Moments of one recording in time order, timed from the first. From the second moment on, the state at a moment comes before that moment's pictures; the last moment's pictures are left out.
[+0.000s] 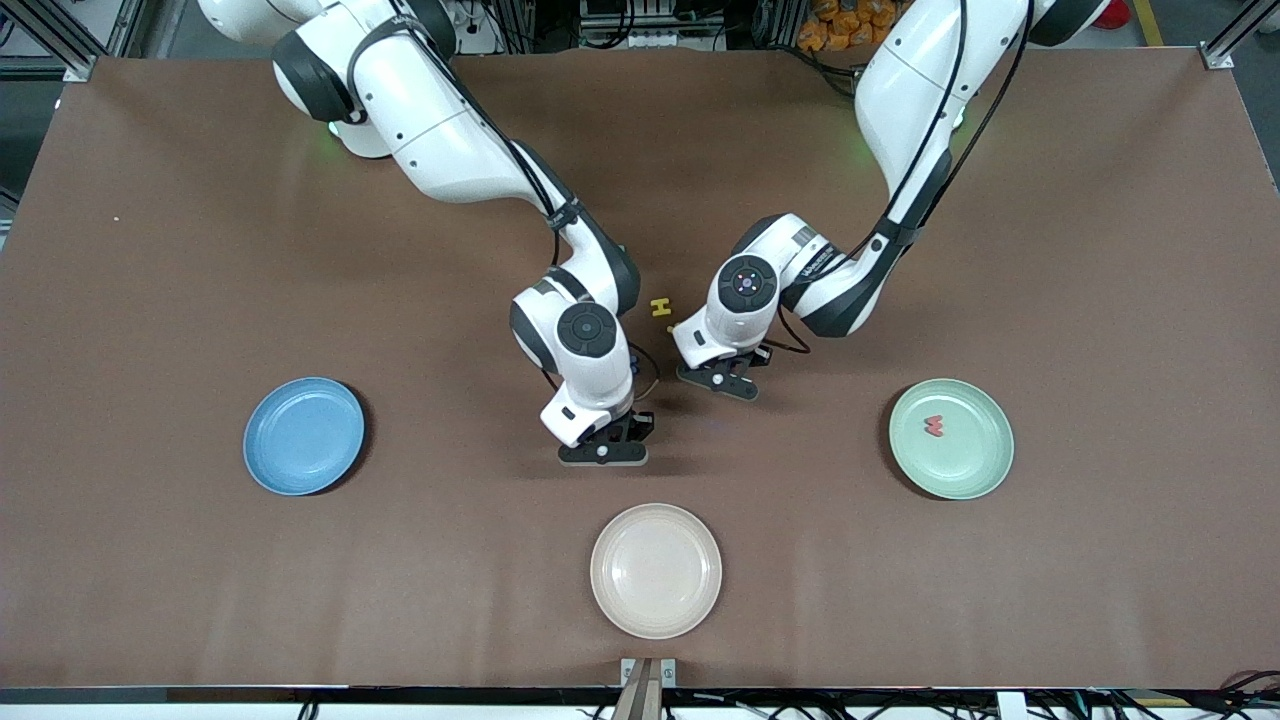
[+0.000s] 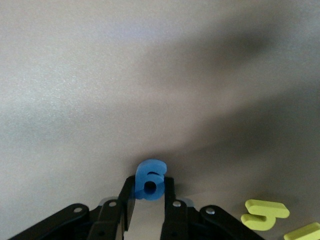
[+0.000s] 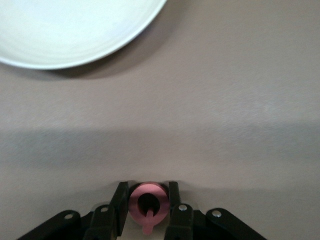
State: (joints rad) left arm -0.45 0.66 -0.25 -1.81 0.17 2.36 -0.43; right arm 0.69 1.00 -0.07 -1.20 -0.04 2.34 0.70
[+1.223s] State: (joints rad) left arm -0.16 0.51 0.03 -1.82 0.17 2.22 0.23; right arm 0.30 0.53 -0.08 -1.75 -0.04 2.25 -0.05
